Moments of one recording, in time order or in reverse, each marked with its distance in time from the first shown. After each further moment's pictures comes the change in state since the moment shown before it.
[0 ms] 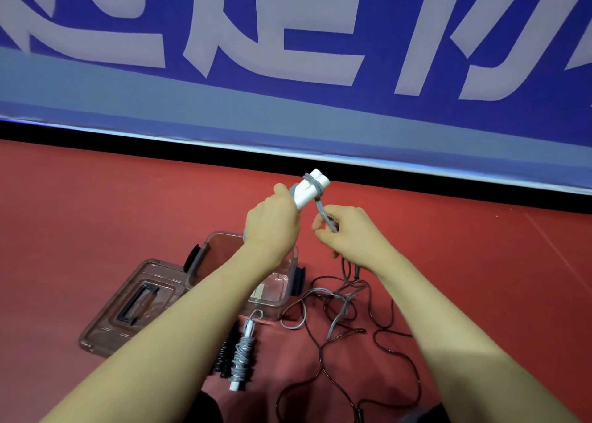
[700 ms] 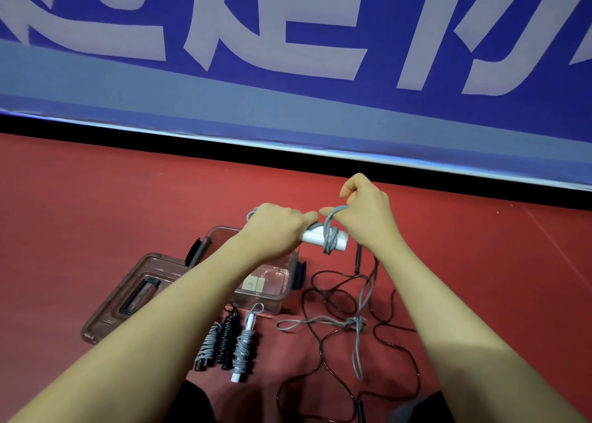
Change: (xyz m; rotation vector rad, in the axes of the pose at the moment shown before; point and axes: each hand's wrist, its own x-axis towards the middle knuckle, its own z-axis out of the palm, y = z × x) left_hand 0.002 -0.025 0.011 0.346 -0.034 0.750; right_hand 0.010 0.002 -0.007 -0.020 0.327 0.131
